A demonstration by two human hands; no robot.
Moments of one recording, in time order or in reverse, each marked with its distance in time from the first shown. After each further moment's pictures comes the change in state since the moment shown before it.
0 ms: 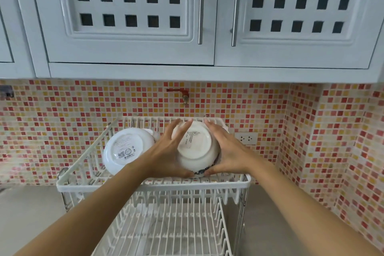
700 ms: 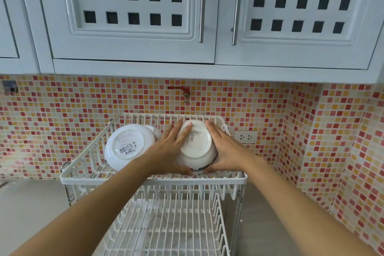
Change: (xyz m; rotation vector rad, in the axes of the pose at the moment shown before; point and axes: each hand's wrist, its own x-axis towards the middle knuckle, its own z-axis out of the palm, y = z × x) left_hand 0.001 0.007 0.004 0.202 -0.158 -0.098; right_hand 0.004 0.000 0.006 -0.155 -0.050 0.053
